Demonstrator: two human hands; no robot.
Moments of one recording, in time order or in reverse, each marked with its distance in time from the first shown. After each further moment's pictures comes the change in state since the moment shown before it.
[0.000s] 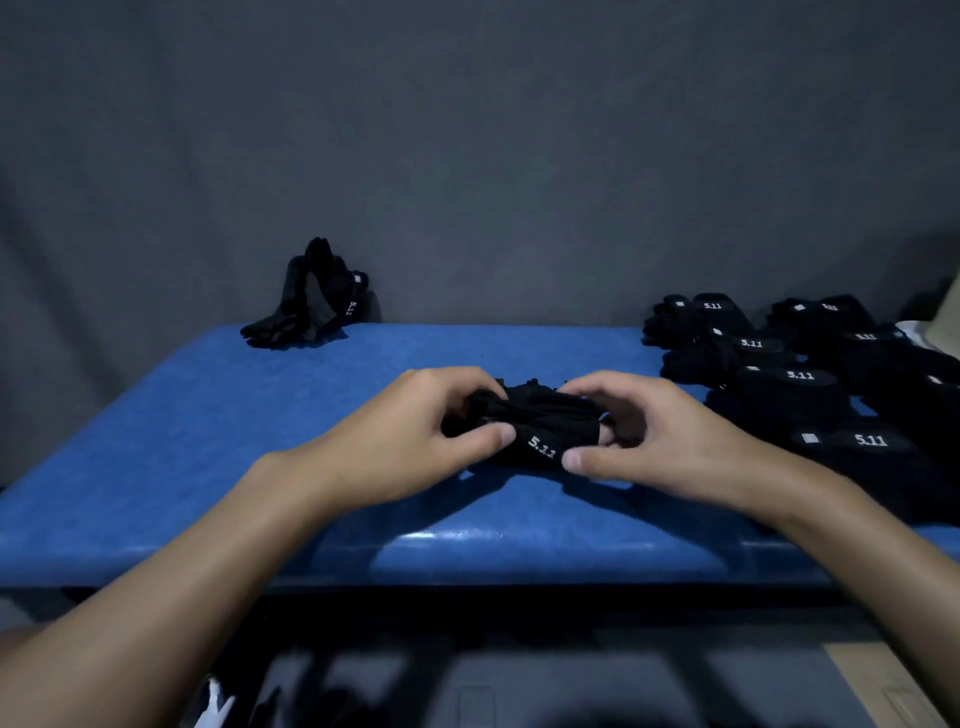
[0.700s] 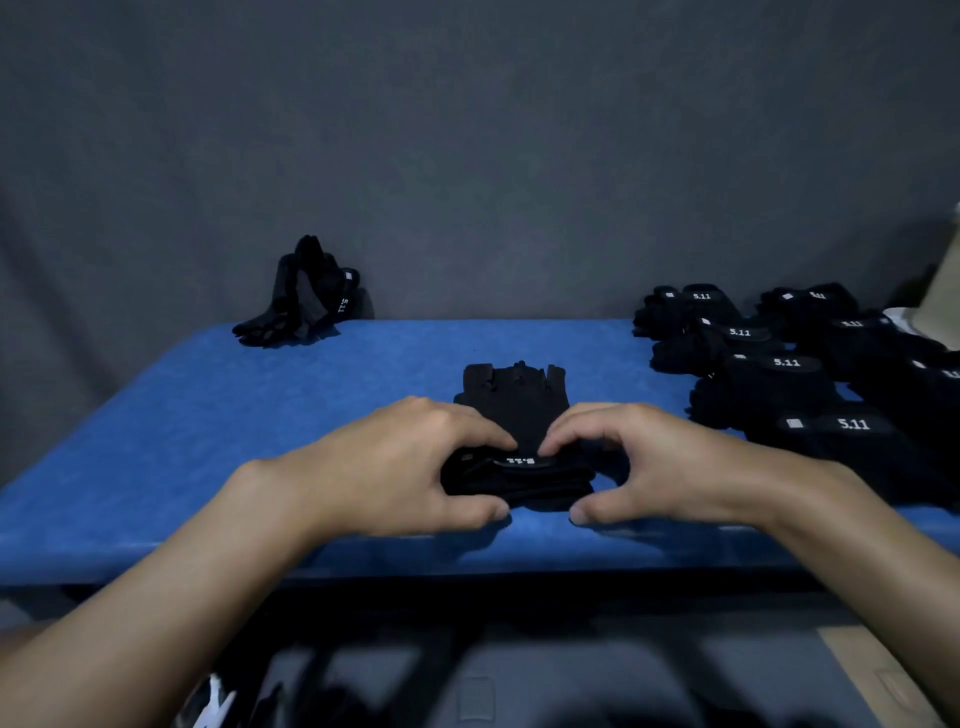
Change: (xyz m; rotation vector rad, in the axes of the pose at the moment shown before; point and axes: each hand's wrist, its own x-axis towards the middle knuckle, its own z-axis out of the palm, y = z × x) left_hand -0.014 0.015 0.001 0.436 -0.243 0.091; right_hand -0.012 -0.006 0.002 -0.417 -0.179 0.040
